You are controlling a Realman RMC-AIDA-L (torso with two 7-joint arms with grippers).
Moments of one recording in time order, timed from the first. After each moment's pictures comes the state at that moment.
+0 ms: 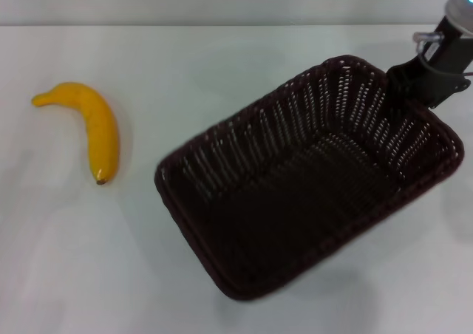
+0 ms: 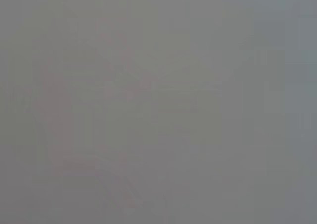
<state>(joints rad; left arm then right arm) -0.10 -2.03 0.45 0.32 -2.24 -1.65 2.52 1.22 2.01 -0.76 -0.74 0.12 1.70 -0.15</state>
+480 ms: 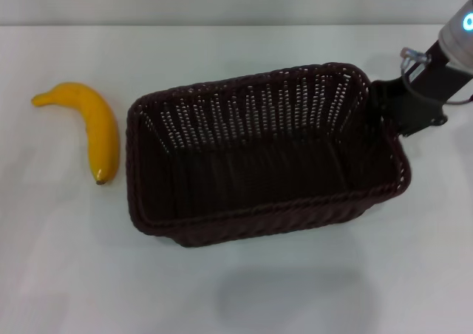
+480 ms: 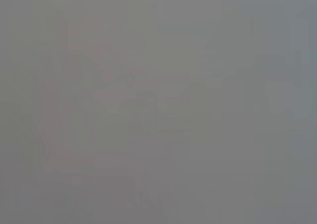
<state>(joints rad) -0.10 -2.02 0.45 0.32 -2.24 -1.64 2.57 1.00 2.02 -1.01 -0.95 0.46 1.70 0.16</state>
